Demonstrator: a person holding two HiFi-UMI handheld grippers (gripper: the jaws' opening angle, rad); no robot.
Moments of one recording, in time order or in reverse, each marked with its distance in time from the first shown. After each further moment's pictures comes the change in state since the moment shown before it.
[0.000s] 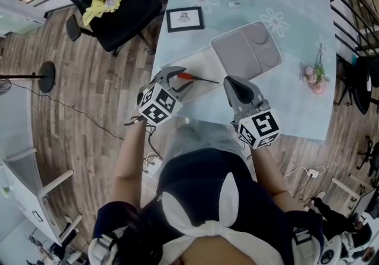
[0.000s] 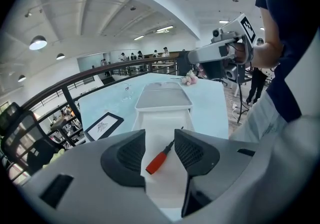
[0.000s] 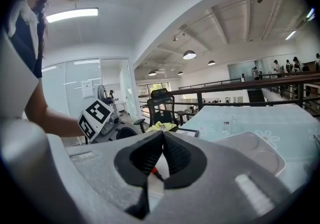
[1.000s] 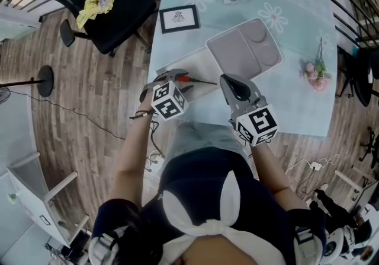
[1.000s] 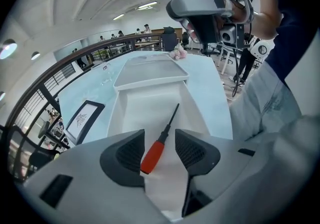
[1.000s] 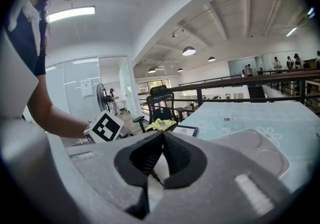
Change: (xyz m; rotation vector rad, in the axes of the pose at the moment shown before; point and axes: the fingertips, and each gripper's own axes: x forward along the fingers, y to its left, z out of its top) left arm 0.062 -0.009 -0.042 0.134 0.247 -0.139; right arm 0.021 -0.019 -0.009 0.016 0.040 0.009
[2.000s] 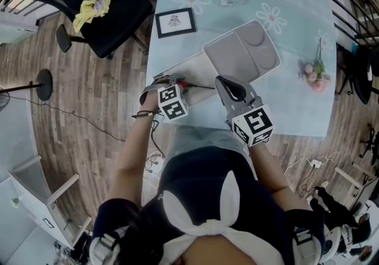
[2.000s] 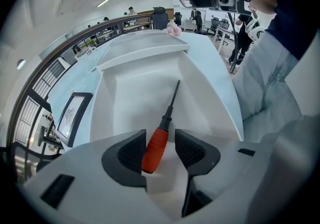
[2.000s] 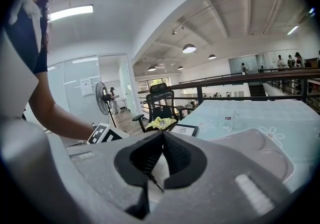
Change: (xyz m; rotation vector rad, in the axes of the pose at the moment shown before) left arm 0.046 0.007 -0.042 0.100 0.213 -0.039; right arm 0.019 -0.015 -0.003 0.006 0.025 0.008
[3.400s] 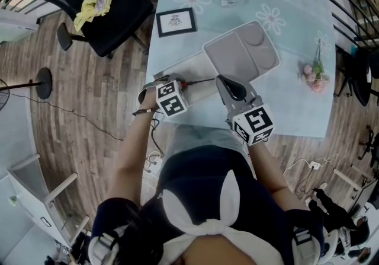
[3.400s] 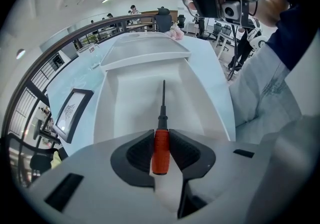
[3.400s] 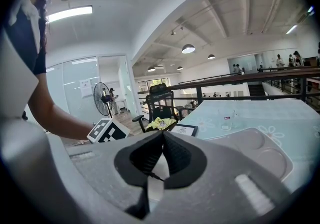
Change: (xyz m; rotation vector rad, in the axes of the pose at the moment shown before) left arm -0.013 -0.005 0.008 -0.060 -0.014 -0.057; right arm -0.006 0.000 0.000 0.010 -0.005 -0.002
